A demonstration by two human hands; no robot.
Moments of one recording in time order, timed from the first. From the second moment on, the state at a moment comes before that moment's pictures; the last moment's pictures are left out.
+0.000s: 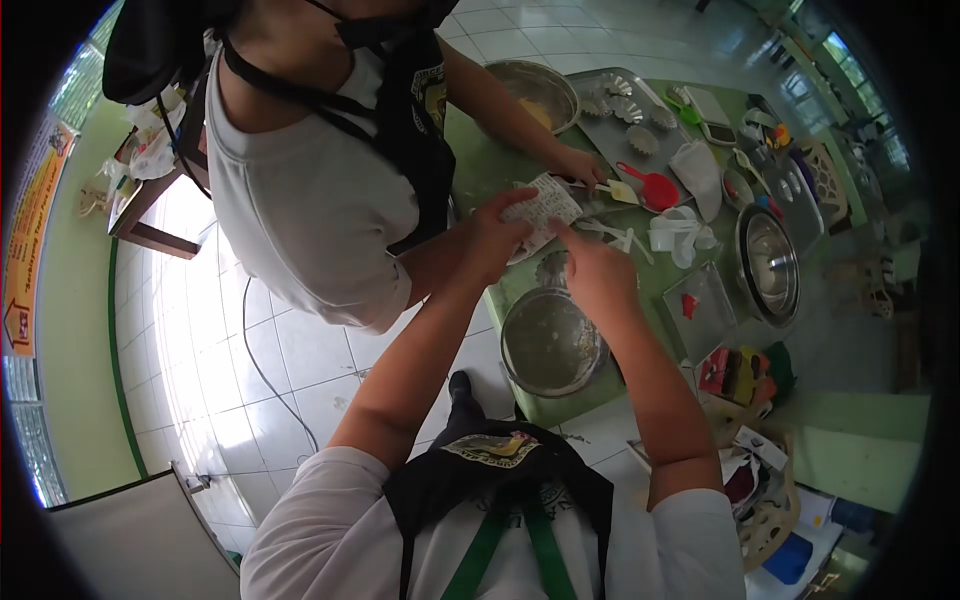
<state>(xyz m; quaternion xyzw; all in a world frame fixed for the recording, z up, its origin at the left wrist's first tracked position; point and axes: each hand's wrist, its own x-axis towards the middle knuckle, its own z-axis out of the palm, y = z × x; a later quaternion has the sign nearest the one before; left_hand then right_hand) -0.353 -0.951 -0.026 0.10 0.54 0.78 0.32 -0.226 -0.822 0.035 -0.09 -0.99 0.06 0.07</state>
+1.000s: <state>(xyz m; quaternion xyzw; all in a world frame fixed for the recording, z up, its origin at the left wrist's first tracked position) -0.379 -0.936 -0.049 0.05 0.45 0.81 0.37 -0.283 -0.840 0.018 -0.19 -0.96 0.20 0.07</state>
